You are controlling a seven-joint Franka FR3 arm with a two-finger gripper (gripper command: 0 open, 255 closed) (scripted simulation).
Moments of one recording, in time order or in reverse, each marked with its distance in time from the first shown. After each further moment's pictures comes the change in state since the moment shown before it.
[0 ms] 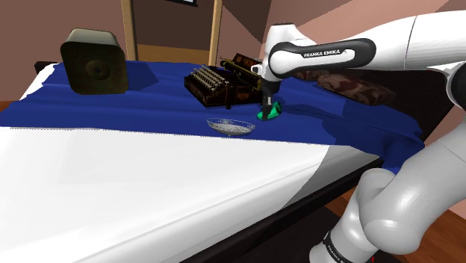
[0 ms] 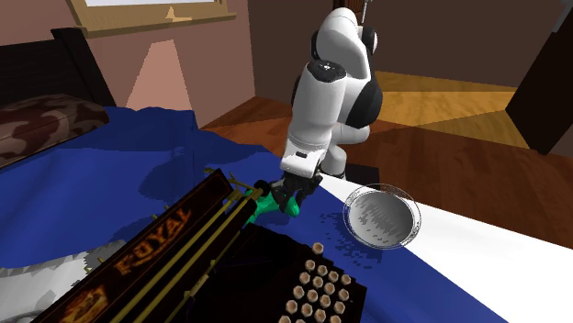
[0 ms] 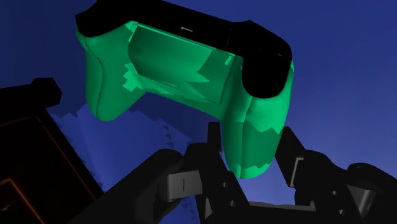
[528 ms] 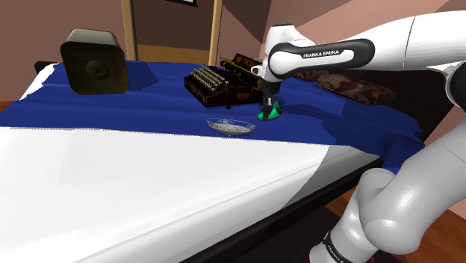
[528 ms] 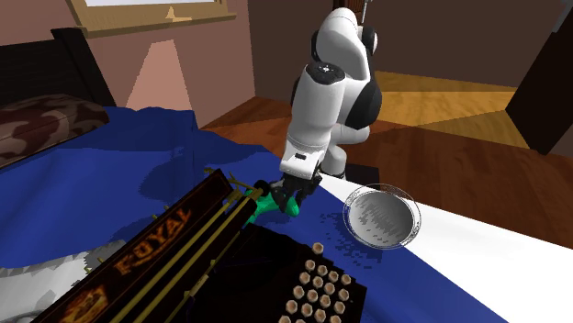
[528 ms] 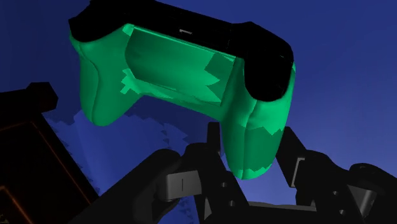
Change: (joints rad) arm -0.001 0.004 -0.002 0.000 0.000 -0.007 0.000
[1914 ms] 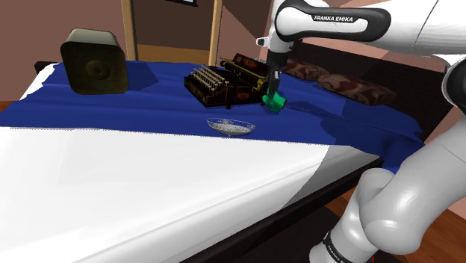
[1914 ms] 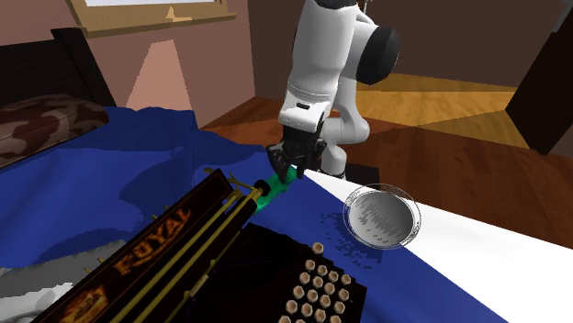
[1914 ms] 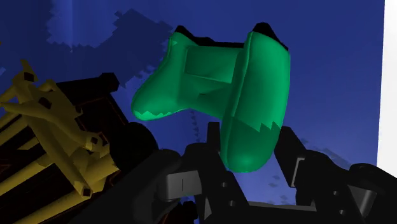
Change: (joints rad) arm 0.011 0.018 0.018 0.274 0.024 -0.262 -0.044
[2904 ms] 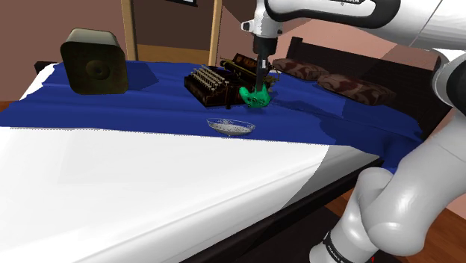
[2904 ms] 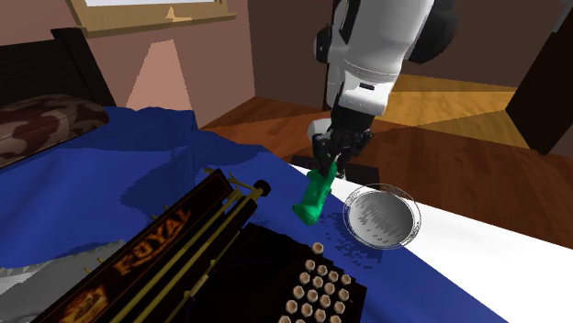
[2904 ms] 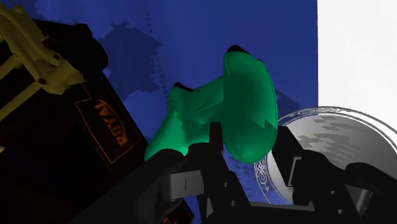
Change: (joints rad) arm 0.067 0.035 0.110 0.130 0.033 -0.125 0.145
